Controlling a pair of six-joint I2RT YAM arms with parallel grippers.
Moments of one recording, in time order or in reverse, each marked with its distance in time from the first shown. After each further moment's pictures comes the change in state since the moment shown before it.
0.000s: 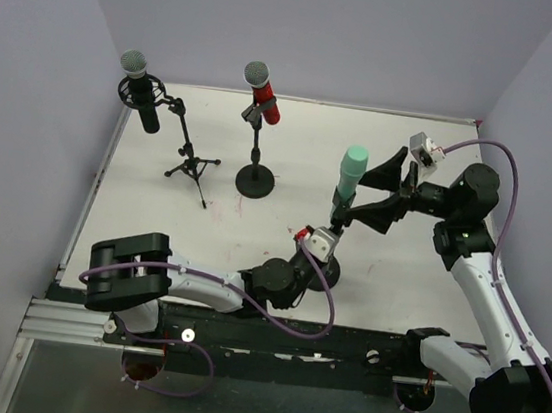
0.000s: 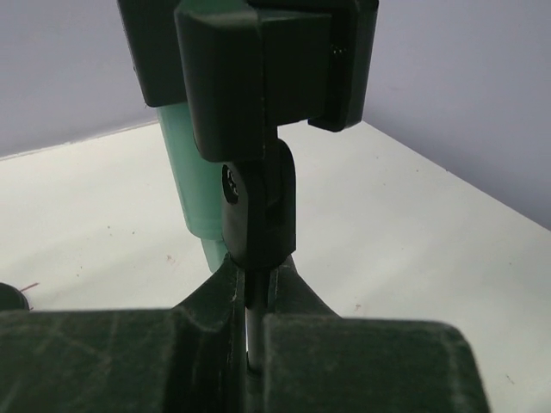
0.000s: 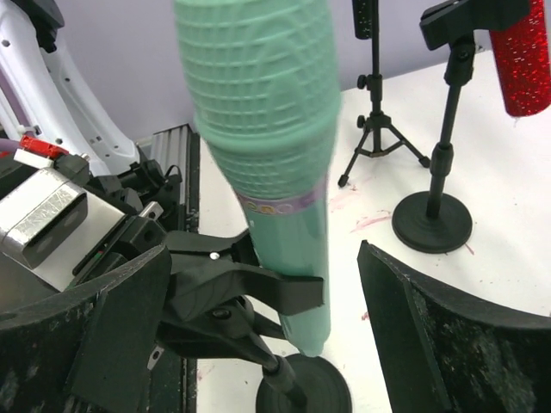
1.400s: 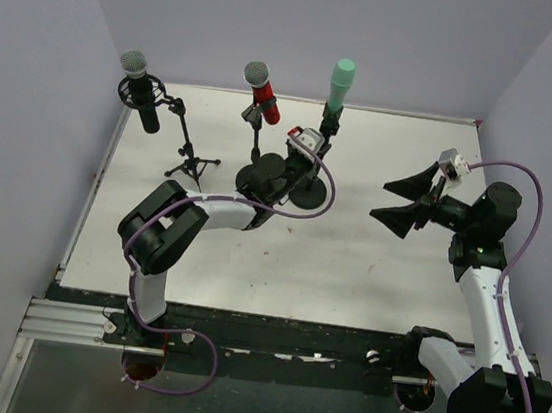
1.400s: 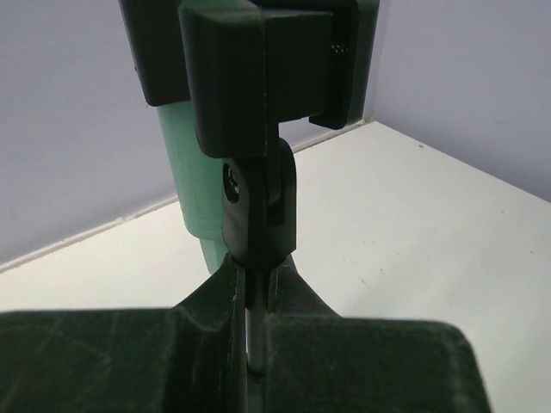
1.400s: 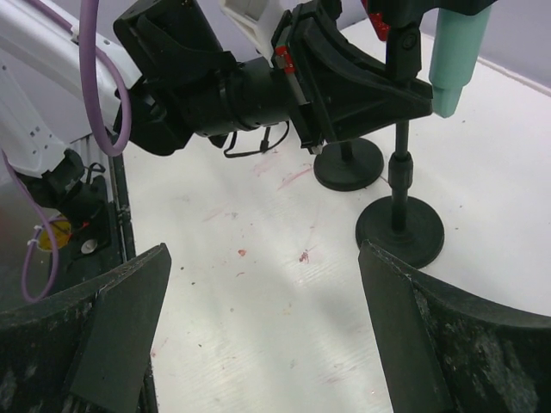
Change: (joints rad) left arm 0.642 0.269 0.340 -0.089 0.708 -0.077; right arm -0.279 -0.072 -0.137 -0.057 -0.041 -0.089
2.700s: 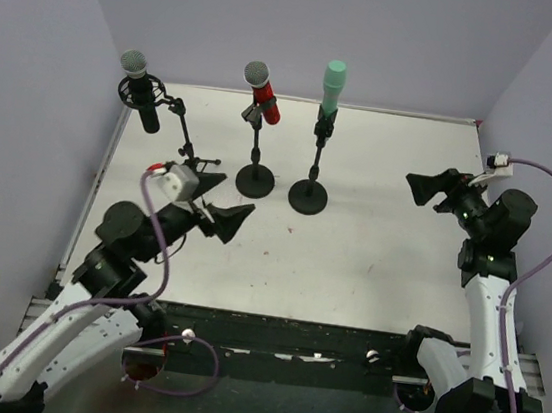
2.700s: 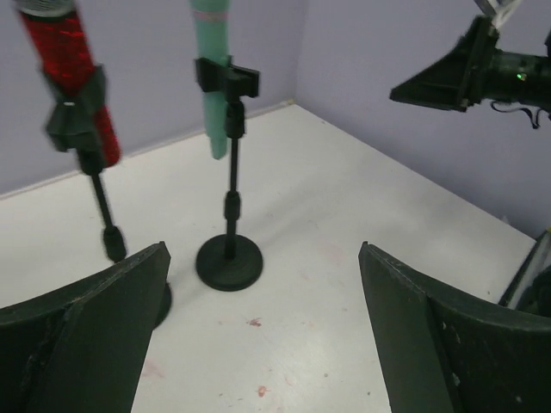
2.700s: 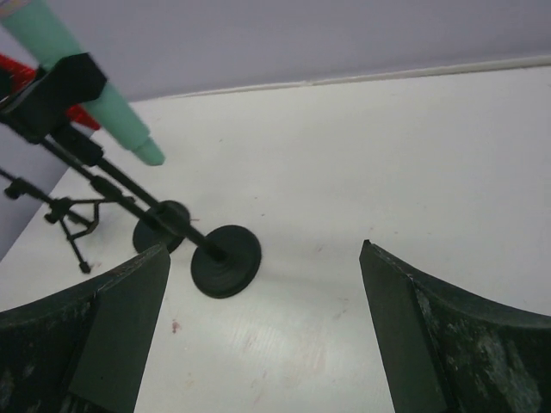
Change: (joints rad) left arm 0.037 -1.240 -0.349 -0.992 0.196 -0.174; right arm -0.111 -0.063 0.002 -0.117 0.566 0.109
